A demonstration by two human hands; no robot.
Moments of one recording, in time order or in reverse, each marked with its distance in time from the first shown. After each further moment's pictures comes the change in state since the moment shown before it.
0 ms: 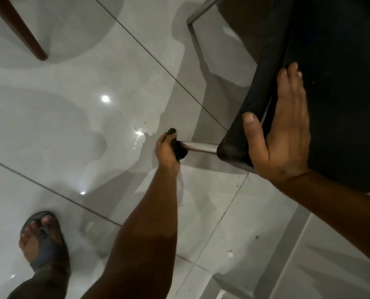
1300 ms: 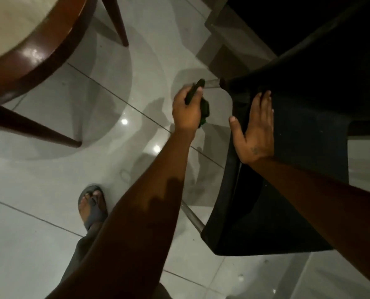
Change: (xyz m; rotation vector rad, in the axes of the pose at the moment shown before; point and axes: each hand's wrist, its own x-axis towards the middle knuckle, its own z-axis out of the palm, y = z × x) left_hand -0.087 0.210 0.309 0.651 -0.224 0.592; right_hand 0.233 0.050 0.004 0.043 -0.221 0.351
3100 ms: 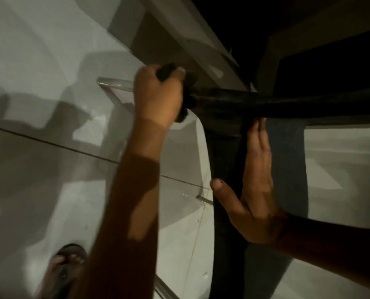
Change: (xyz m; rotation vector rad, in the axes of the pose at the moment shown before) left_hand 0.107 -0.003 0.070 0.039 -0.377 -0.262; right_hand 0.000 -0.014 -0.005 -0.007 -0.040 0.075
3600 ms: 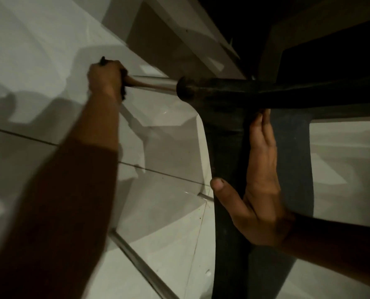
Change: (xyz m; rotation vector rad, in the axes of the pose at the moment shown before) left_hand 0.144 -0.028 -0.057 0.009 0.318 -0.220; right_hand -0.001 0.001 -0.001 0.020 -0.007 -0.025
